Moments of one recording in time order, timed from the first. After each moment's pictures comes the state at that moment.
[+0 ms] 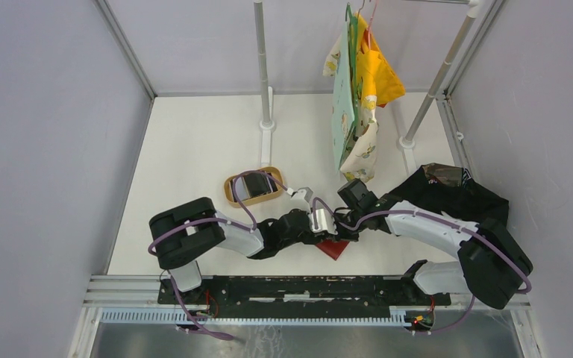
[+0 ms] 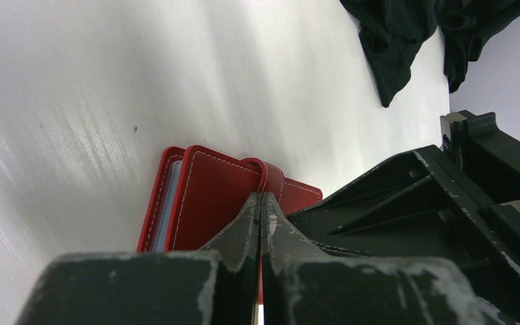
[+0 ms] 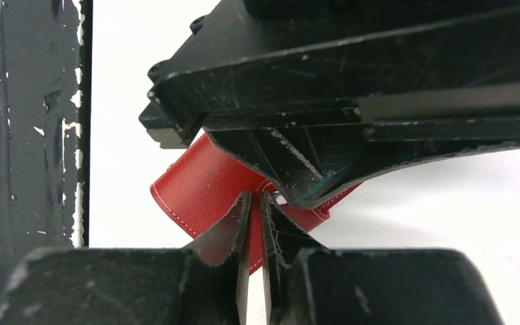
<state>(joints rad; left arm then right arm) -1.15 1.74 0.59 0.63 -0.16 -1.01 0.72 1.30 0.64 -0.48 -0.52 -0.88</state>
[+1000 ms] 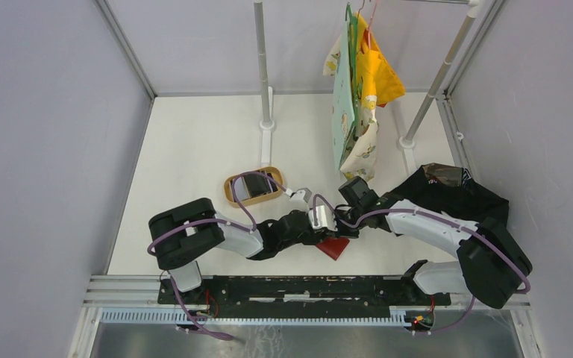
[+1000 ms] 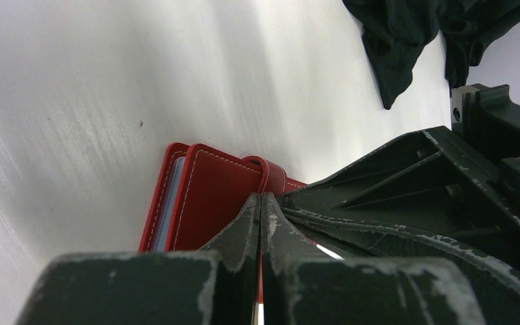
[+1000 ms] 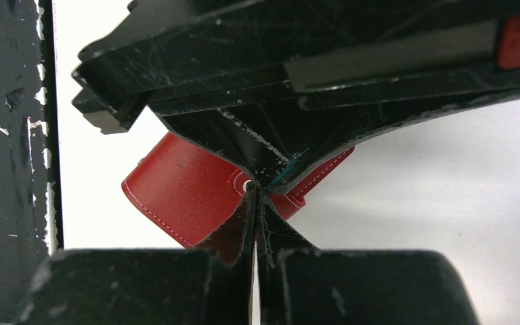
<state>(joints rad) -1.16 1.73 0.58 0.63 -0.18 -1.03 0.71 1.30 0.64 -0.46 -0.49 -0.89</state>
